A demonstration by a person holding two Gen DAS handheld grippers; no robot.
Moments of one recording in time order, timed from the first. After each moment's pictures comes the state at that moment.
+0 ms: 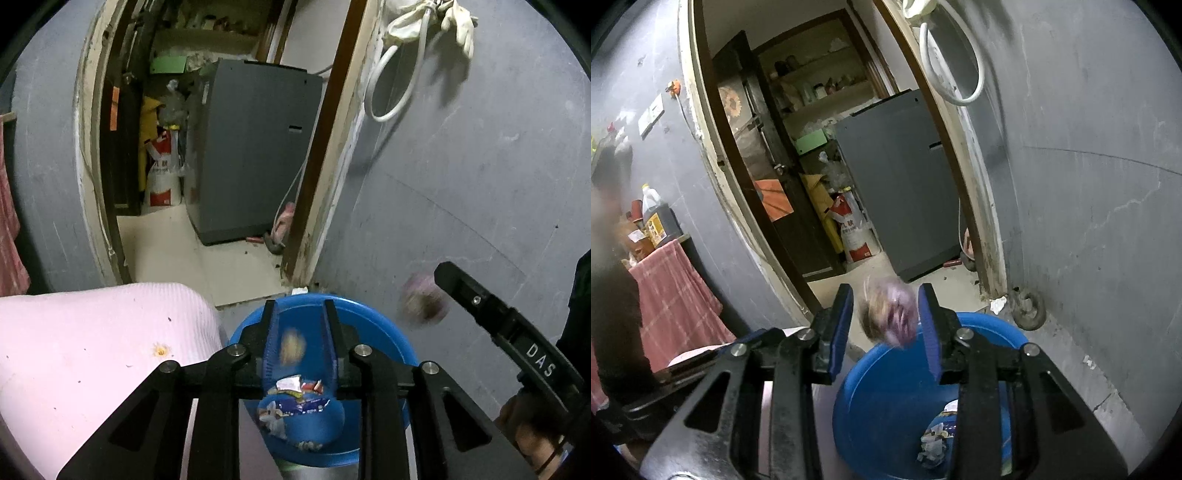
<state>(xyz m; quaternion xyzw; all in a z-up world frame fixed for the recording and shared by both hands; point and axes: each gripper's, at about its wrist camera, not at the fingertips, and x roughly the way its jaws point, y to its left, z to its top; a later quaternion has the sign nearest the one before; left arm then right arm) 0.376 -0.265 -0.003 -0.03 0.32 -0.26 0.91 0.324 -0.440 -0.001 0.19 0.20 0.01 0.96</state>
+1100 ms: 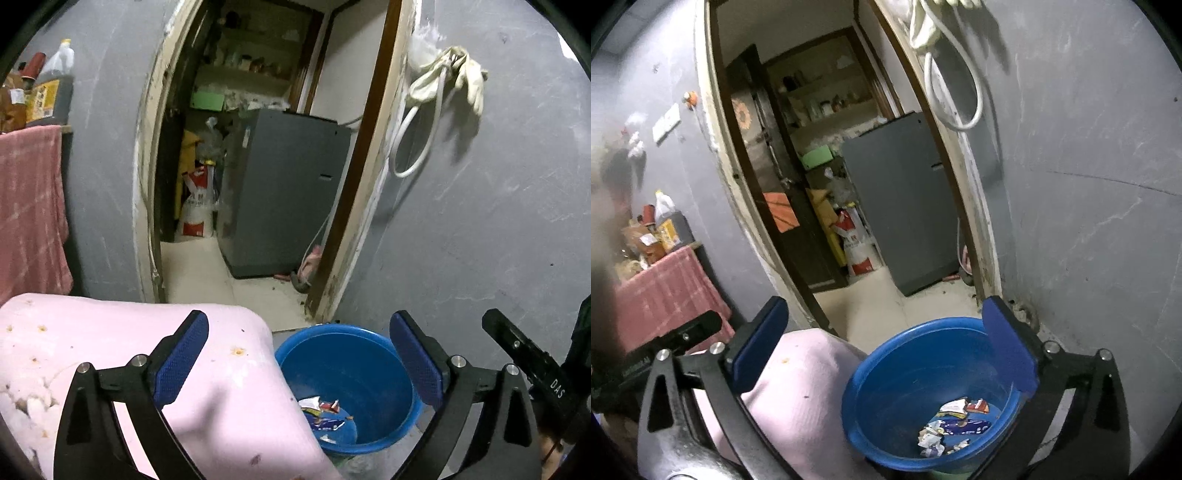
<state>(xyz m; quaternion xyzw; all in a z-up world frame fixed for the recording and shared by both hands) 0.316 -0.193 0.044 -0.07 0.24 -0.21 0.94 0.258 -0.430 0.024 0.18 0.16 0.01 0.97</state>
